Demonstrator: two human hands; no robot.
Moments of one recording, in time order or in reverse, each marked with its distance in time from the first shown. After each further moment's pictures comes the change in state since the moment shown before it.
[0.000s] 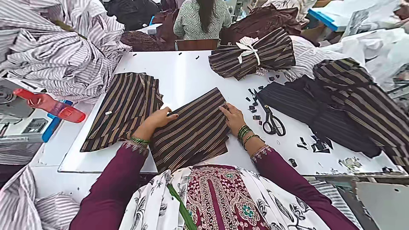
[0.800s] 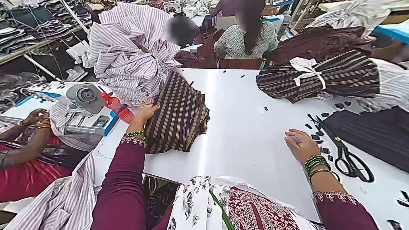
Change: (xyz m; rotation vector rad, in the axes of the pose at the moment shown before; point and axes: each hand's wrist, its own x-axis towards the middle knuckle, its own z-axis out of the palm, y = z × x) left_hand -0.067 -0.185 -0.131 -0.540 0.531 -0.383; right_hand 0.003 0.026 0.001 0.169 0.328 0.032
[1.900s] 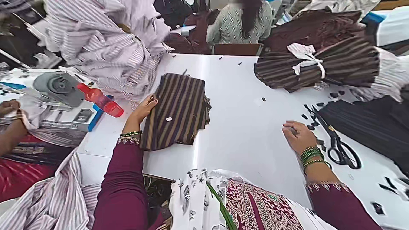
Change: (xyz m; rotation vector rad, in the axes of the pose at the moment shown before) left_hand 0.029 -0.033 0.031 -0.214 -0.188 0.228; right_hand 0.003 -0.006 -0.002 -0.036 0.002 0.039
